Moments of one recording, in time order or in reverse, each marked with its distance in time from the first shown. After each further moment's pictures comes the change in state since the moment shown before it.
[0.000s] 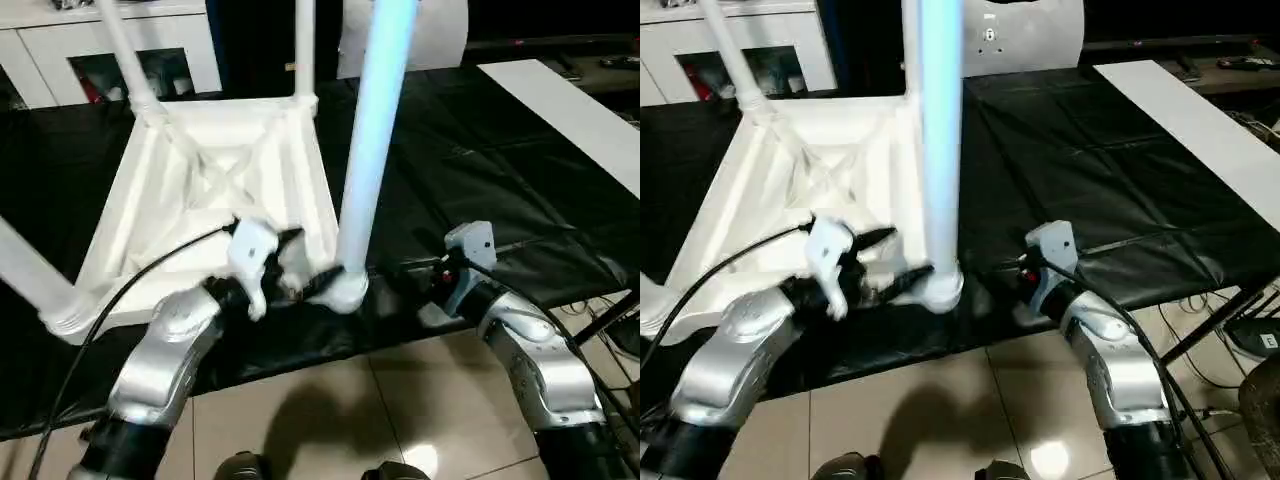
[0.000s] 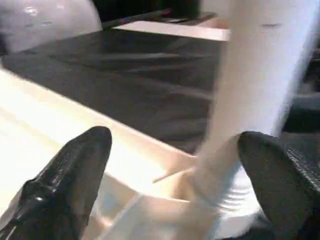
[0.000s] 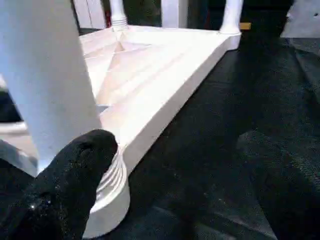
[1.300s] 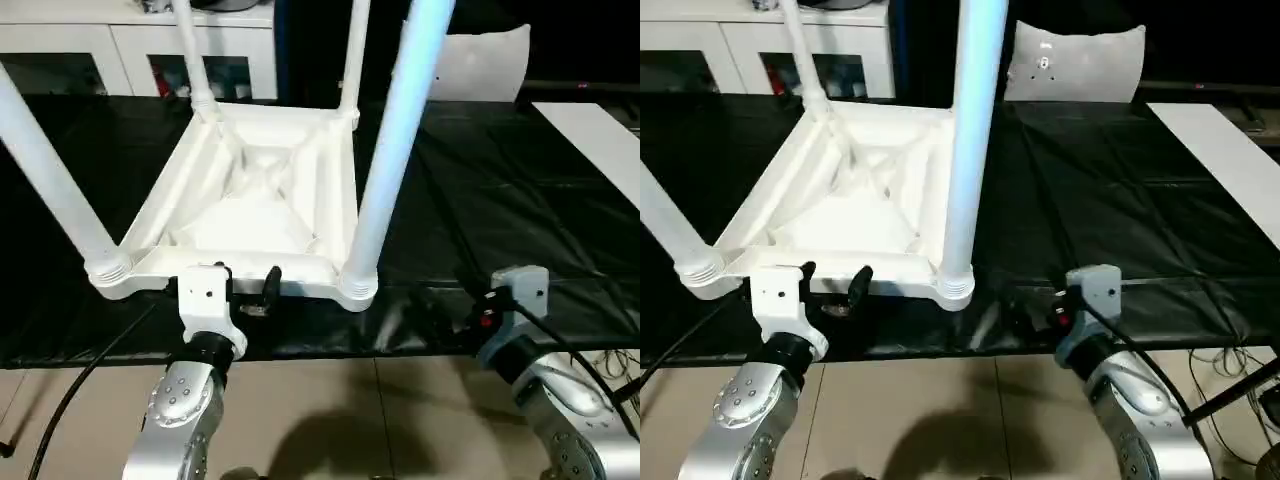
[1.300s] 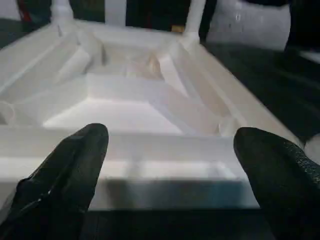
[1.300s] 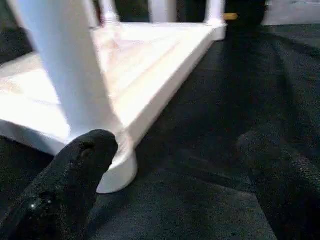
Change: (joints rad) left arm 0.406 -0.269 0.073 -0.356 0.103 0.055 0.490; right arm 0.316 0.026 -0.077 -0.397 0.064 0.202 -0.216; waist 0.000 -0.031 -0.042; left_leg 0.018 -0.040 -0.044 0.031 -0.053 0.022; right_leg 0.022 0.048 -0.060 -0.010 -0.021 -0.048
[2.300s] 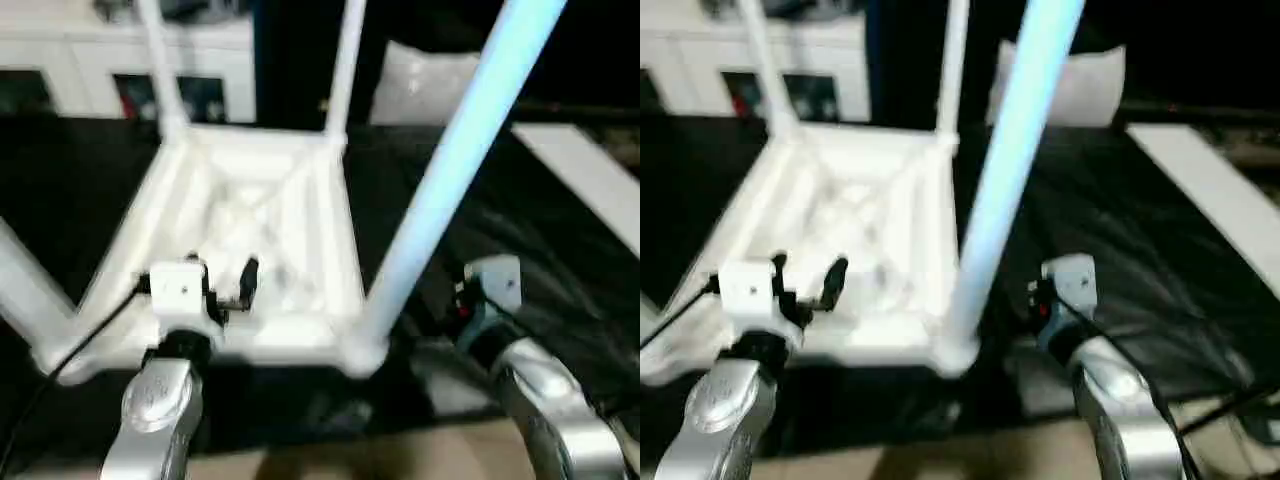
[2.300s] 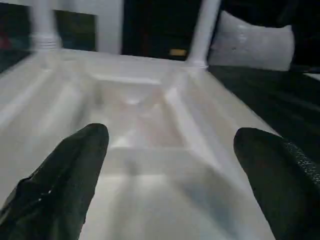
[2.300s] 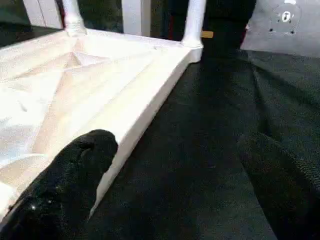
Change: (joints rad) left arm 0.004 0.059 0.033 -0.012 0.003 -0.015 -0.010; right arm -0.052 0.003 0.067 0.054 -0.075 -0.048 -0.031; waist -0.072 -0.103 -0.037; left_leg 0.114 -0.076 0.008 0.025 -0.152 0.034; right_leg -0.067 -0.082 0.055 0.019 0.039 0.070
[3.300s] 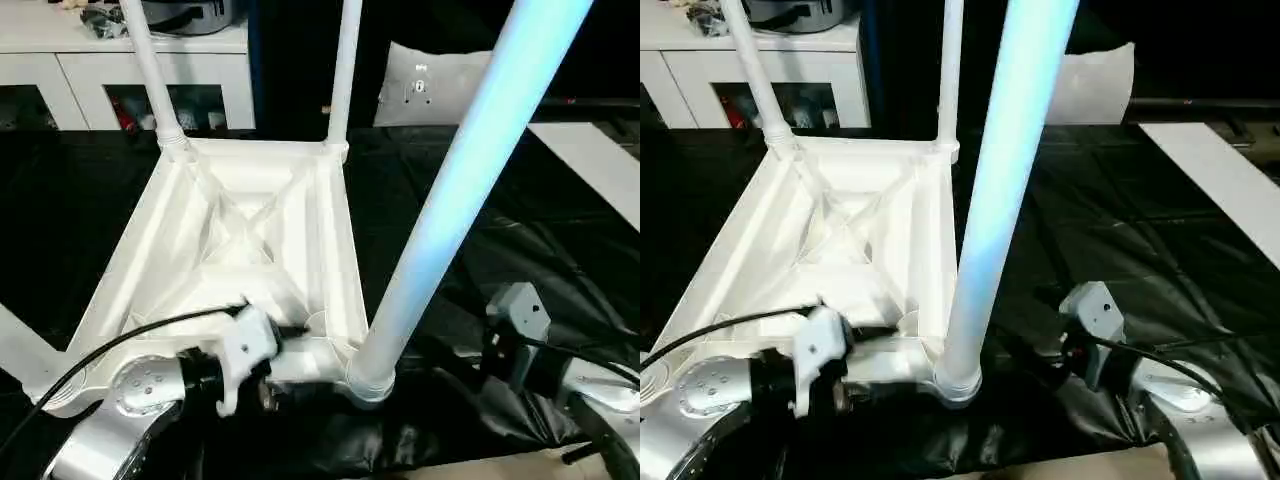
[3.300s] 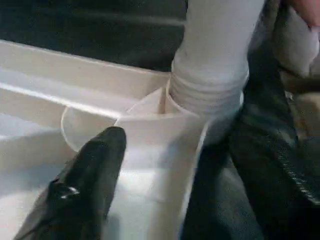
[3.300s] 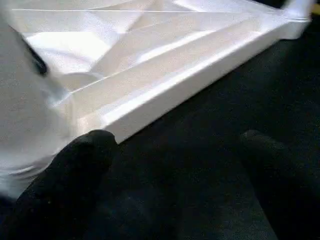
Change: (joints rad) left arm -0.094 0.521 -0.266 0.032 -0.131 0.054 -0.806; right arm 0.068 -0.325 -0.021 0.031 0.078 -0.102 0.466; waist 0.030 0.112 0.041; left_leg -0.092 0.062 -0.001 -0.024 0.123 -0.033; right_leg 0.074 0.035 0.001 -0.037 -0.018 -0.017
